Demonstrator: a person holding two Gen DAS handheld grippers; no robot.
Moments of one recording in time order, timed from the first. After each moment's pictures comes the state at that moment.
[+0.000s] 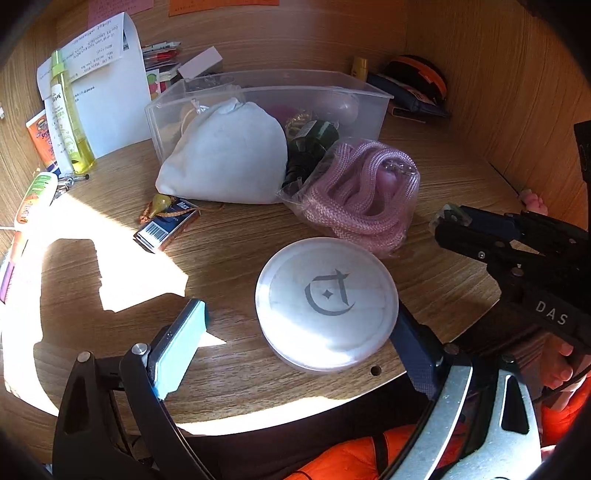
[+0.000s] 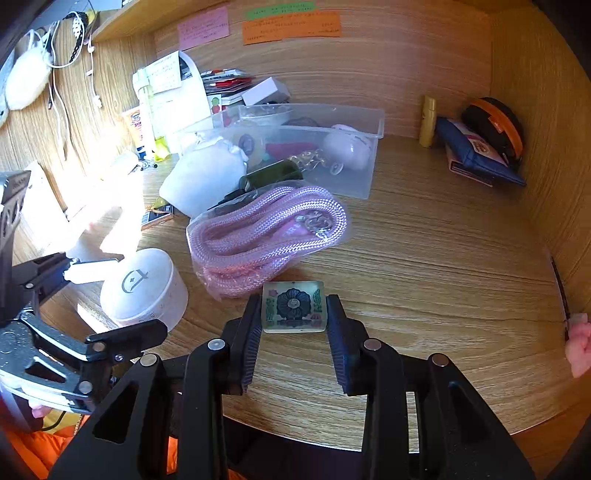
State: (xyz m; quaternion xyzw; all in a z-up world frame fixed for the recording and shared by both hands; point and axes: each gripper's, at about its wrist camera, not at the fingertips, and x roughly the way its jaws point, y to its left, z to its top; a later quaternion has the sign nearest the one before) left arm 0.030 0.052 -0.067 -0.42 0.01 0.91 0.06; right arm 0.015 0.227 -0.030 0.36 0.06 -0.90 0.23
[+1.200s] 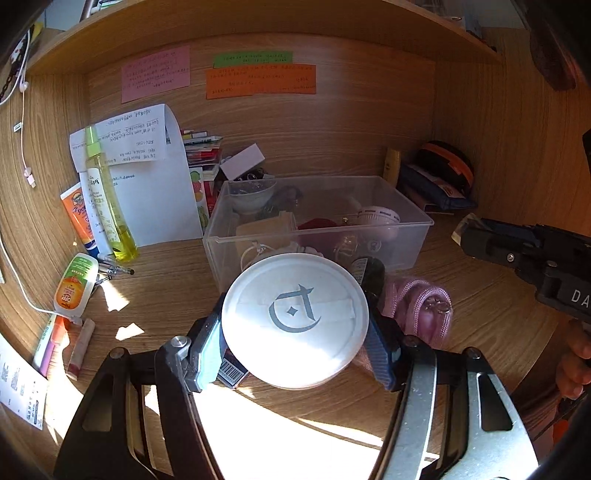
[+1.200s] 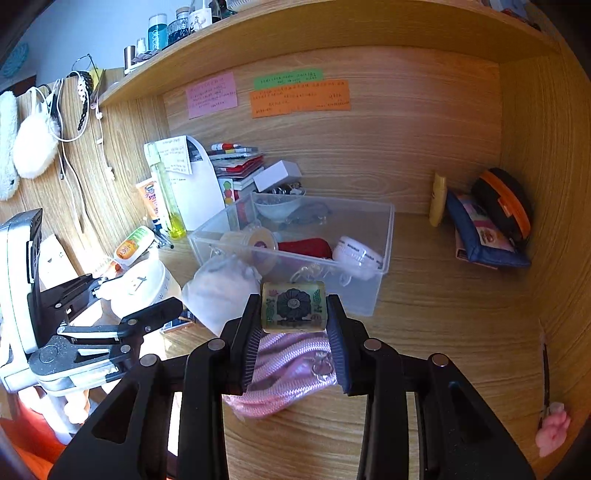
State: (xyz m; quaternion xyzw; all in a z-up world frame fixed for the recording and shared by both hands) left arm -0.006 0.016 0.009 -0.29 0.01 0.96 0.02; right arm -0.024 0.207 0.052 0.28 0.03 -0.92 0.26
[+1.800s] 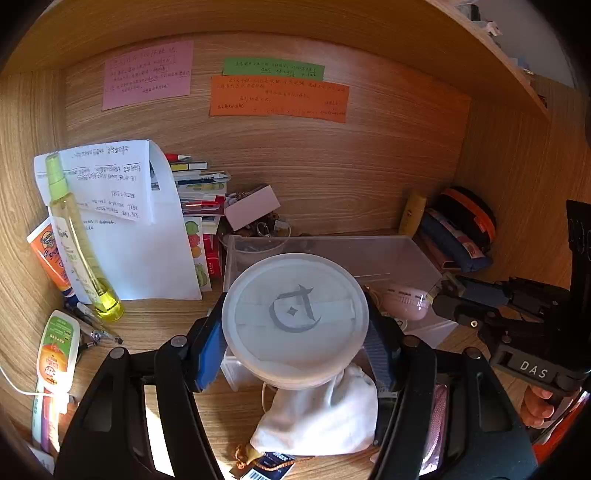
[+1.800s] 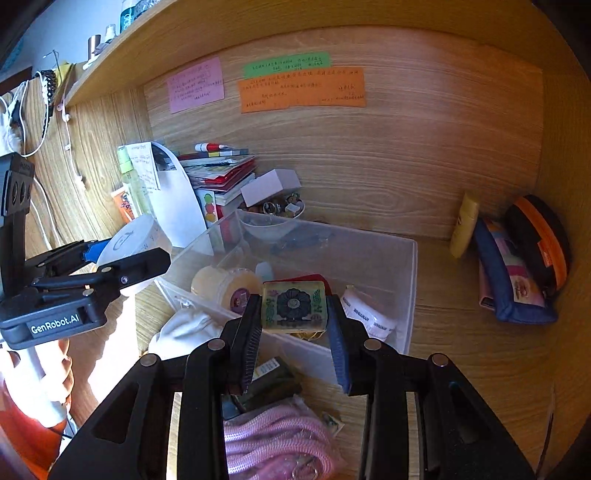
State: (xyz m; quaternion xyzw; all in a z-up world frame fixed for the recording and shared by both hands) left arm -0.110 -0.026 0.050 -0.30 -0.03 0.95 0.04; right arm -0.122 0.167 0.057 0.31 0.05 -0.91 0.28
